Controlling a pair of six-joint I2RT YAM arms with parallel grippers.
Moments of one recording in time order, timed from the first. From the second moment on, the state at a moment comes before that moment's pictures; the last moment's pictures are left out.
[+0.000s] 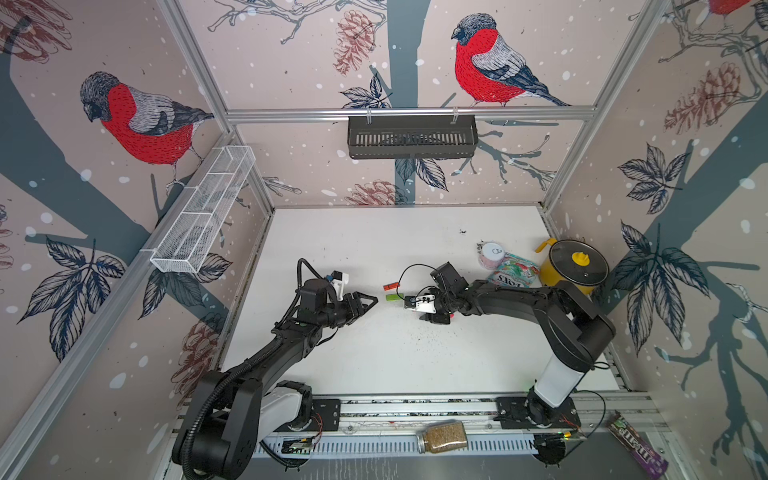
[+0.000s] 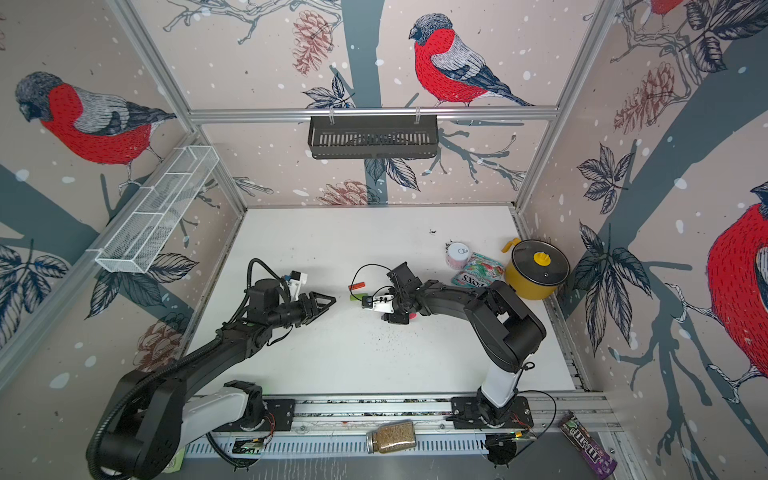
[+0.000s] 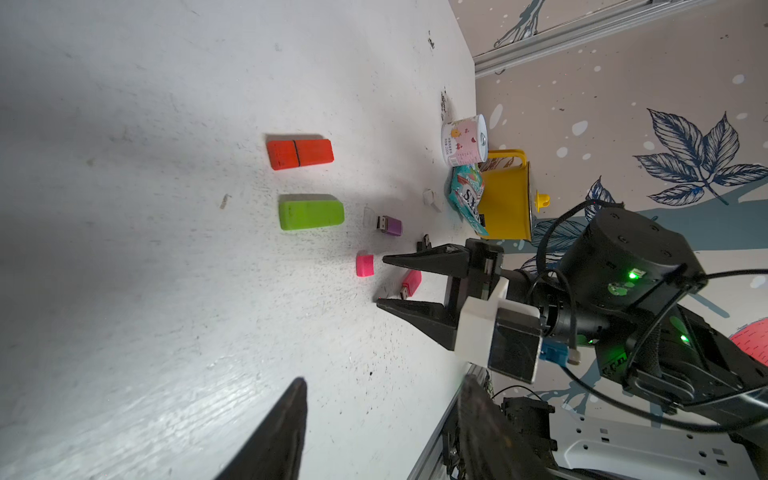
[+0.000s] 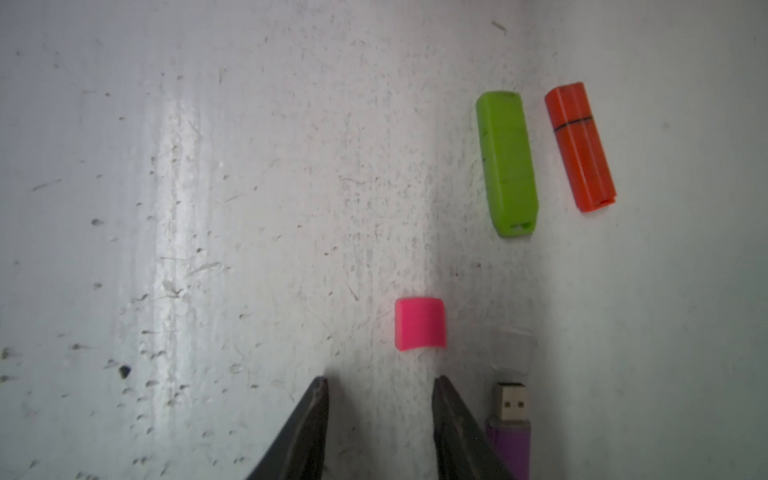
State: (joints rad) left arm -0.23 1.13 0.36 0.18 0.74 -0.84; right arm 0.71 1.75 0.91 -0.19 -0.32 -0.89
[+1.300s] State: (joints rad) left arm -0.26 1.21 0.37 0.22 0.76 -0.86; right arm 0.67 1.89 1.09 -0.32 -0.41 -0.92
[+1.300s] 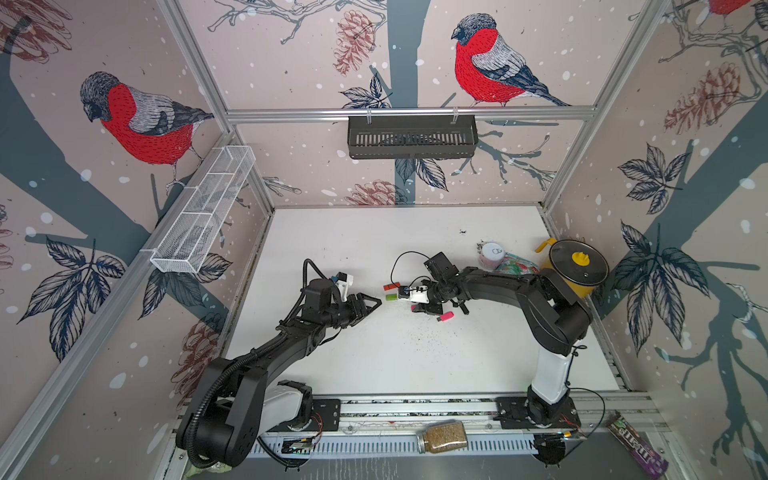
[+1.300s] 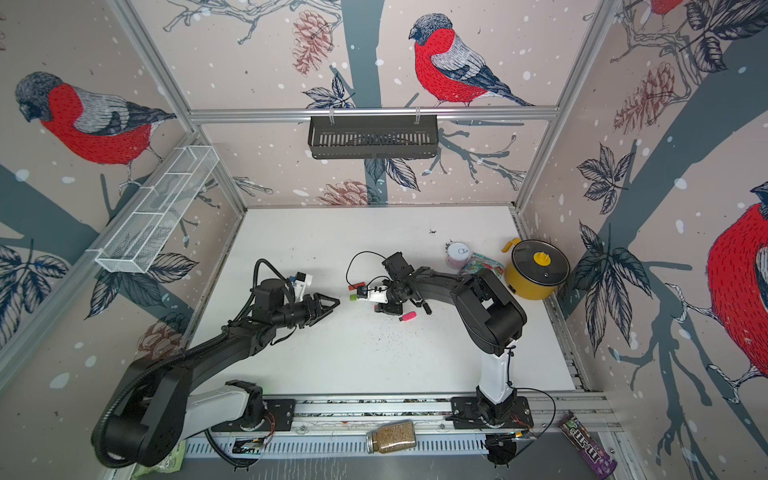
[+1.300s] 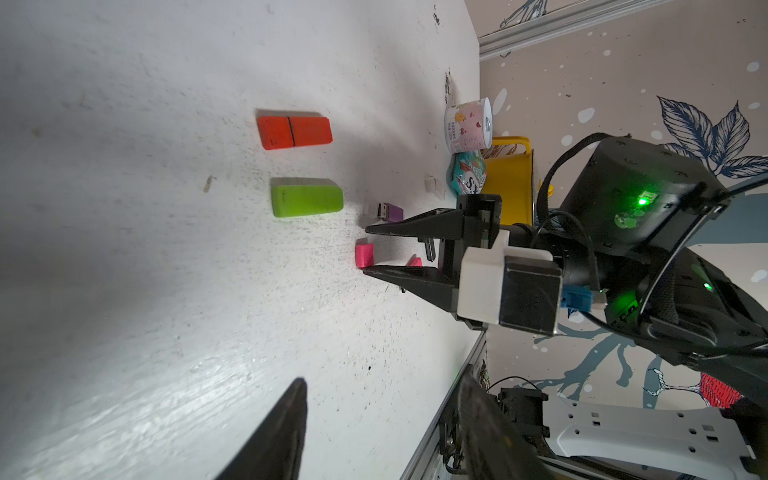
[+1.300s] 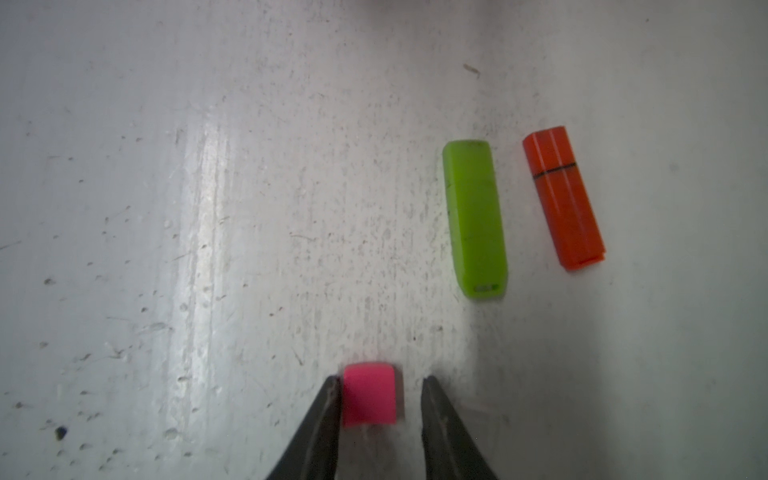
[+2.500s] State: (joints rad) left arm -0.26 1.27 0.39 0.24 0.79 -0.83; right arm 0.67 1.94 1.14 -0.44 -0.45 -0.91
